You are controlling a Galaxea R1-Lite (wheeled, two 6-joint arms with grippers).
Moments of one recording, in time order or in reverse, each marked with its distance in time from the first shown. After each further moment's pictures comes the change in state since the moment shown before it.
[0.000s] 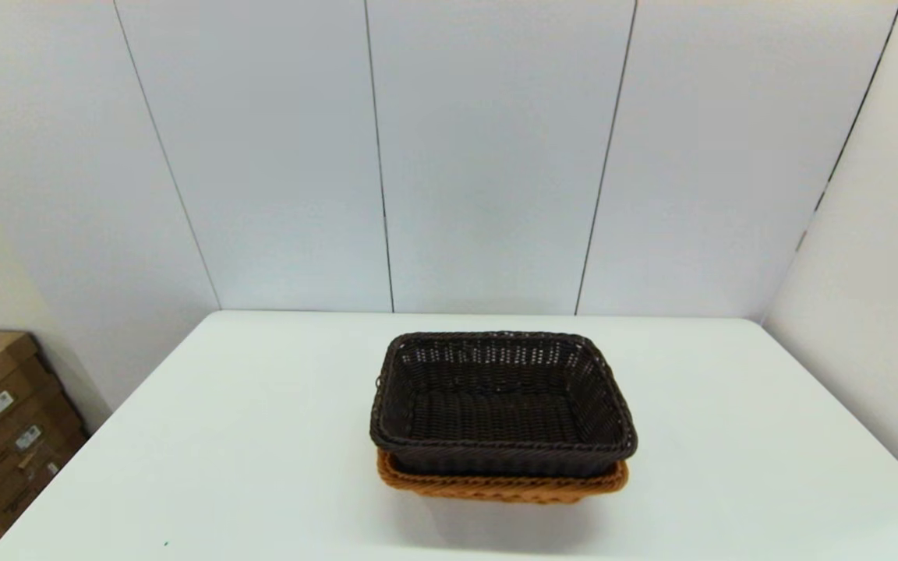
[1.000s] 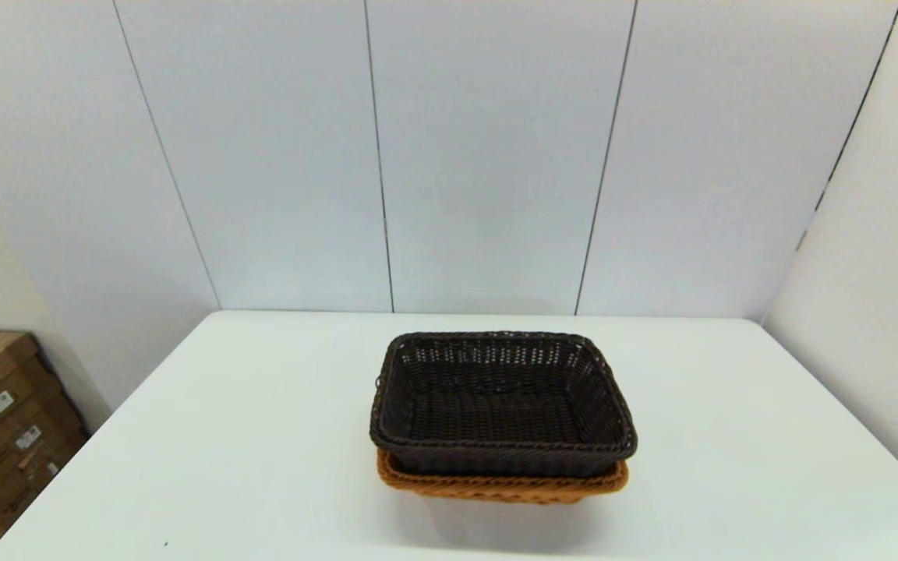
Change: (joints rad) left arm 0.000 0.000 0.000 0.000 0.000 0.000; right arm 0.091 -0.184 0.240 -0.163 -0.131 -0.071
